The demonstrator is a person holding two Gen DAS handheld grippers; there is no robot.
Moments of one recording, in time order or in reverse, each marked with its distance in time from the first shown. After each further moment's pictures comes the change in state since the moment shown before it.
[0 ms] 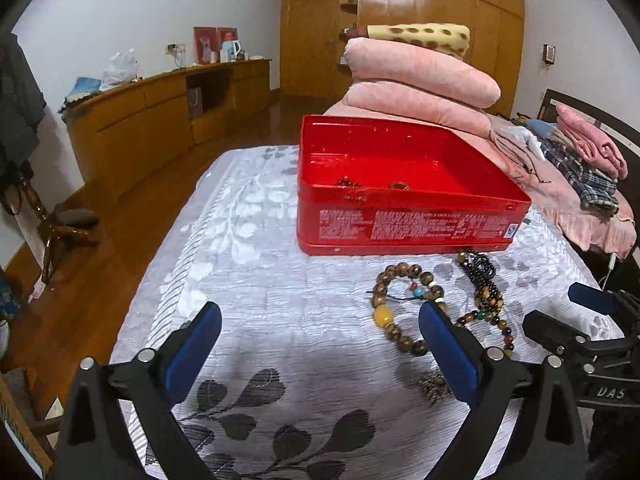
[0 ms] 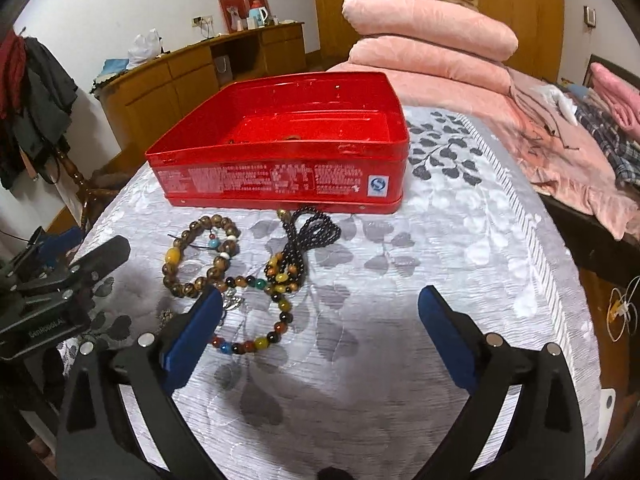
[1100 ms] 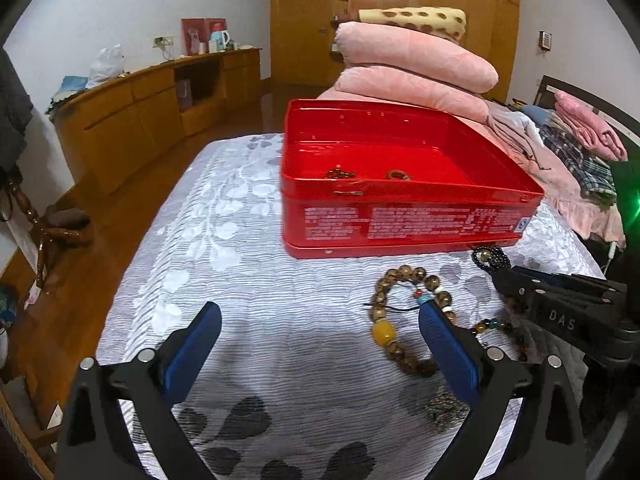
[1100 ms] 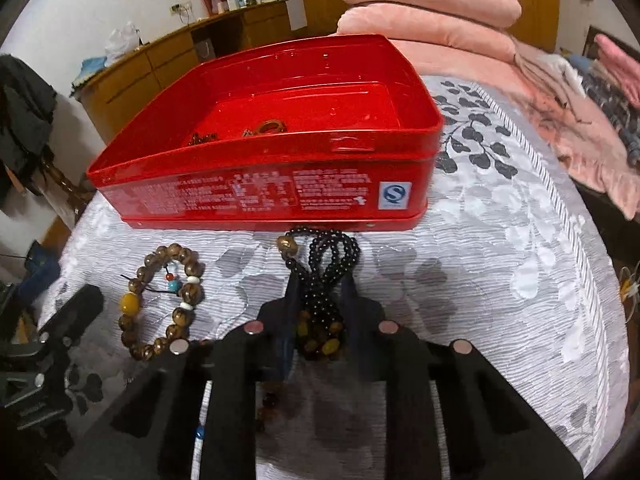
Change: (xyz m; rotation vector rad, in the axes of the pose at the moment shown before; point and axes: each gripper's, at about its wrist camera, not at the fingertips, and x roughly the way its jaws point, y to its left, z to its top) left arm 0.028 -0.011 0.009 0.033 0.049 -0.025; right arm 0.057 -0.009 0.026 0.068 0.090 0.001
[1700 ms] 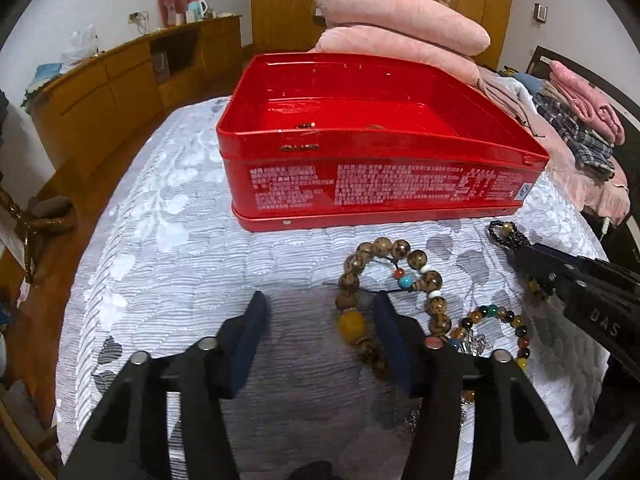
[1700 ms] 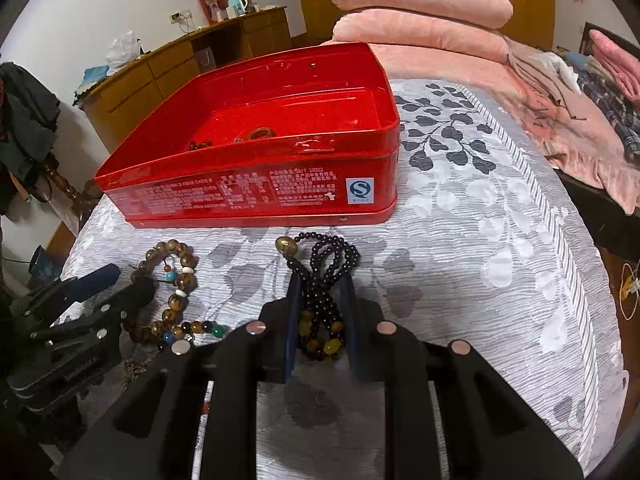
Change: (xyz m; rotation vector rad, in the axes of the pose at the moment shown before) left arm 0.034 -0.016 0.002 0.034 0.141 -0.032; right arm -0.014 -0.014 -0.007 0.011 -0.023 0.011
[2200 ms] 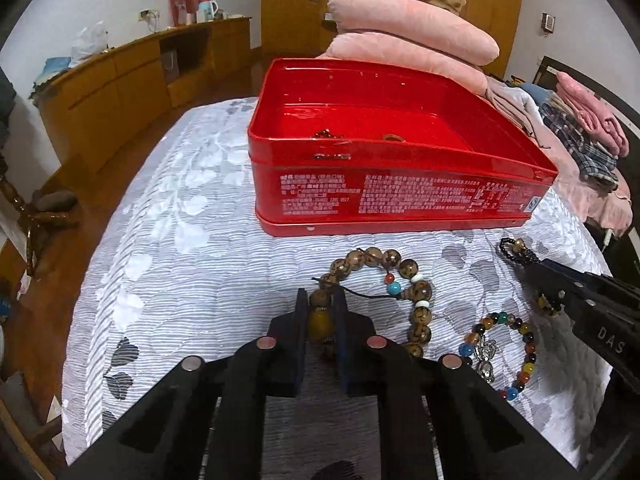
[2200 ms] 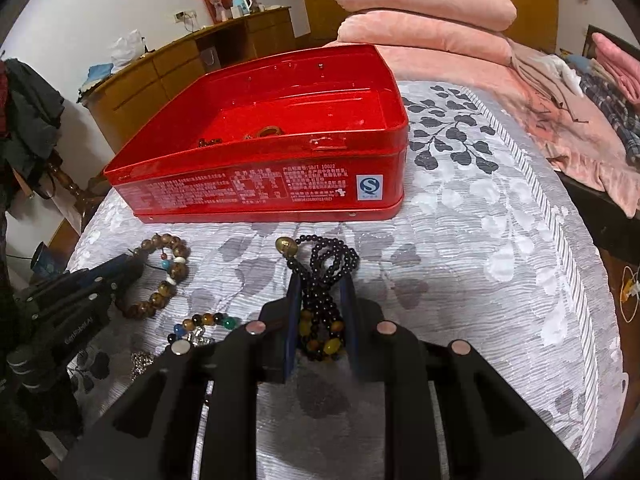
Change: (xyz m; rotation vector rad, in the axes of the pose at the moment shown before) left arm -0.003 0.016 0.000 -0.035 -0.016 -0.004; right arm -0.003 0.006 -0.002 -0.010 0.002 0.005
